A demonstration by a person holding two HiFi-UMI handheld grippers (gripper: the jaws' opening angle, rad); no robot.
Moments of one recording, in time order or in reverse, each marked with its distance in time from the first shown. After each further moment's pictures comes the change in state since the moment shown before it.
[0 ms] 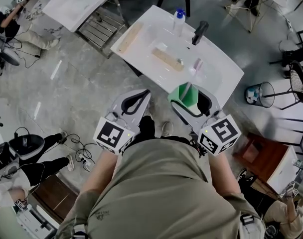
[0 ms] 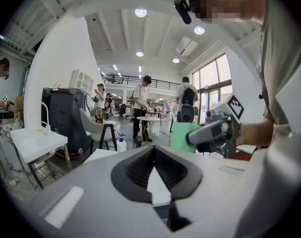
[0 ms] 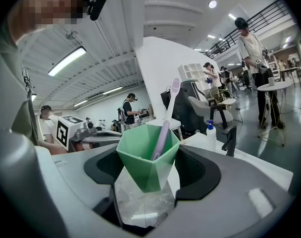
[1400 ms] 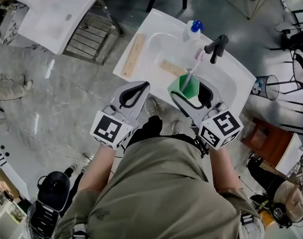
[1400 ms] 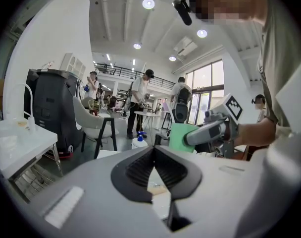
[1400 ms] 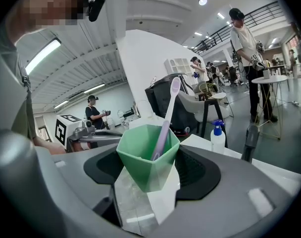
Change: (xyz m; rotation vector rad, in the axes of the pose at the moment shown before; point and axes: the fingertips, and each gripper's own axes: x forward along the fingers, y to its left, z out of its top) left arm 0.083 0.192 -0.014 -0.040 0.046 -0.170; right arm 0.180 -0.082 0.034 0.082 0.036 -0.154
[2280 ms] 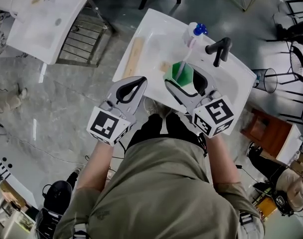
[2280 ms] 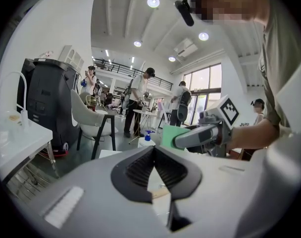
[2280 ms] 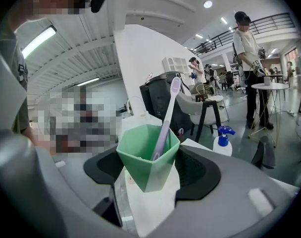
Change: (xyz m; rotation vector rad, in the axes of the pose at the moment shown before) left arm 0.024 0.064 -0.007 -0.033 0.012 -0.064; right arm 0.078 -0.031 0.012 -0.045 0.018 -0.079
